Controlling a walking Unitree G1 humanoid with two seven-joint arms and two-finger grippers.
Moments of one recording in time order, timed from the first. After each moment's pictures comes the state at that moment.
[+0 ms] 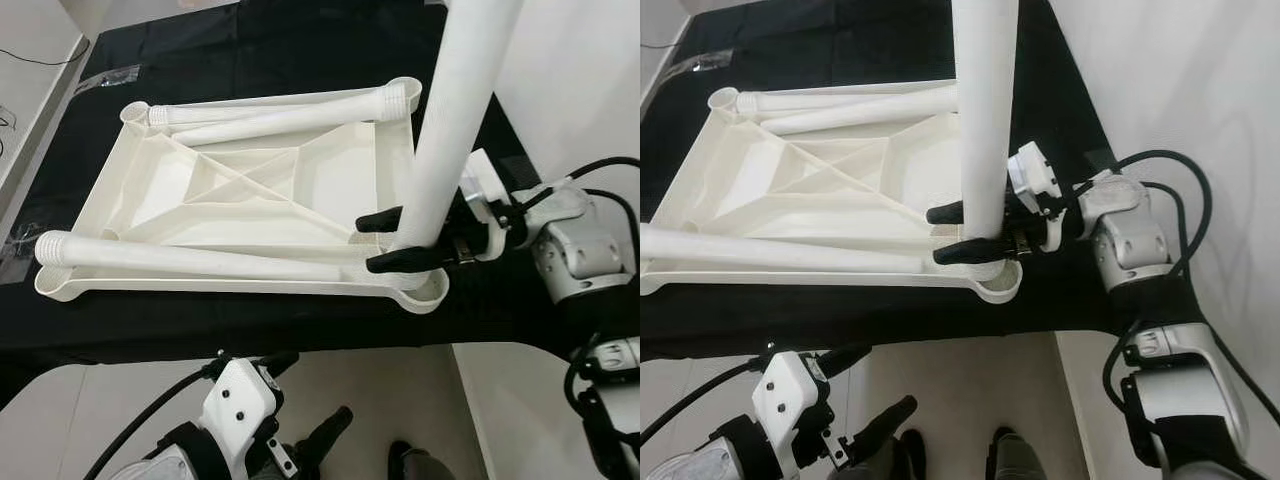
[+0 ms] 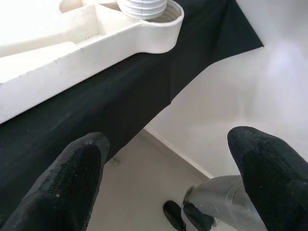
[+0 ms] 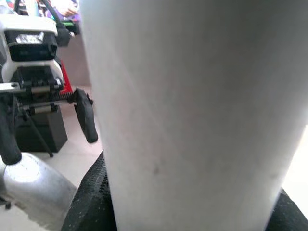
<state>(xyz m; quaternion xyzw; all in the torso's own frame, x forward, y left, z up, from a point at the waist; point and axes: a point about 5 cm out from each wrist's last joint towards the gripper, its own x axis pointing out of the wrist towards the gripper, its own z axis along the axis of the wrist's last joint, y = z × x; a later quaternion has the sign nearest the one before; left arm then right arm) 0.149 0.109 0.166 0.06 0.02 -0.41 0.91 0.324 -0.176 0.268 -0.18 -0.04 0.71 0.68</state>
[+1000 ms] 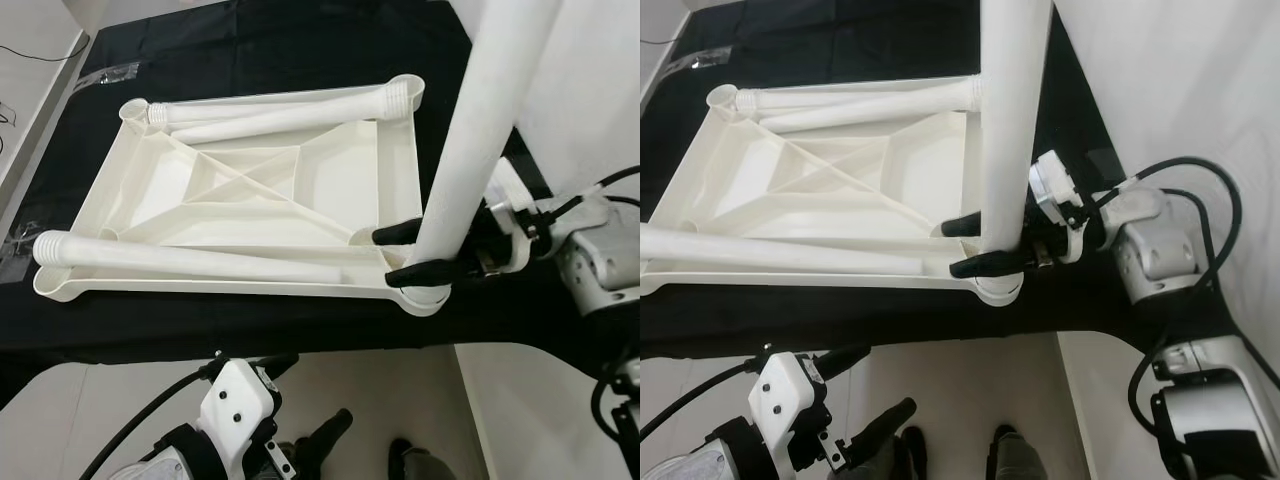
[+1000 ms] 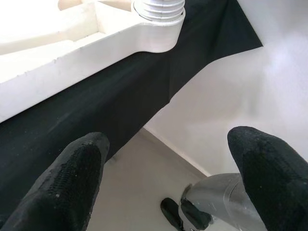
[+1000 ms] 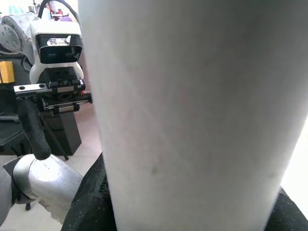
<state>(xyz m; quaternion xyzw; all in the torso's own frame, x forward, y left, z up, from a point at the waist) 0.148 0.111 0.166 0.05 0.03 -0.42 0.91 0.312 -0.180 0.264 -0.16 -0.03 0.73 0.67</state>
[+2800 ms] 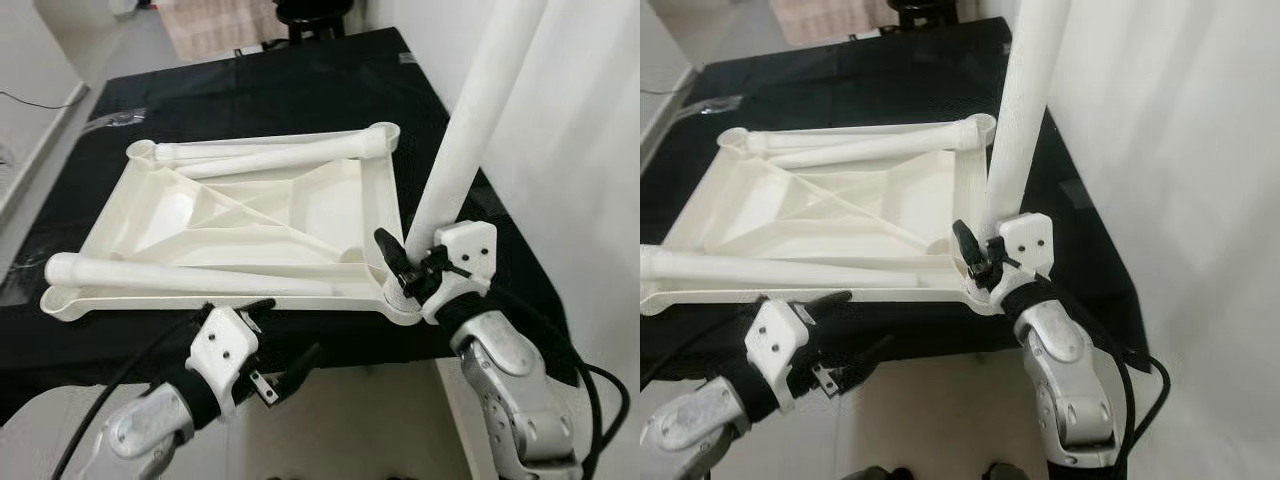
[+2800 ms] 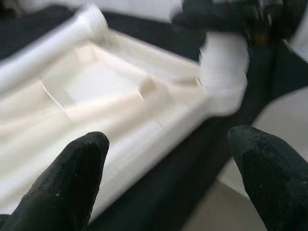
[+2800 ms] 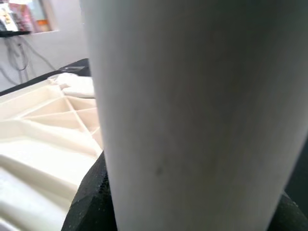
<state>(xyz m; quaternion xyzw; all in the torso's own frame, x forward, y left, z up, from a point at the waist) 0.210 0.132 0.188 0.11 -0.06 -0.36 0.93 0.267 -0.140 0.182 -0.06 -0.07 0.18 0.98</state>
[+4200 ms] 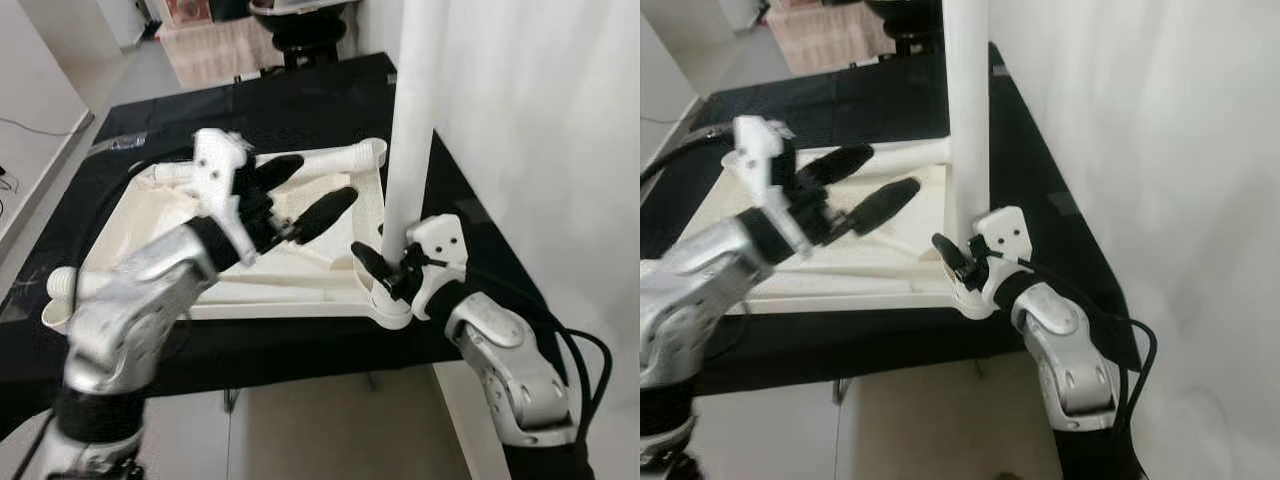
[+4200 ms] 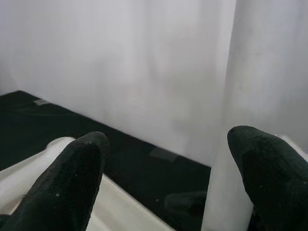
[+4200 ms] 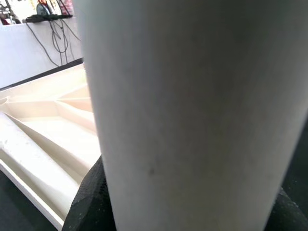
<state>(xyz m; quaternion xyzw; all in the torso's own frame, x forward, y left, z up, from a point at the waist) 0.290 0.095 0.289 -0.04 -0.15 -0.44 0.89 0.289 -0.120 0.188 -0.05 -0.02 0.29 0.96</state>
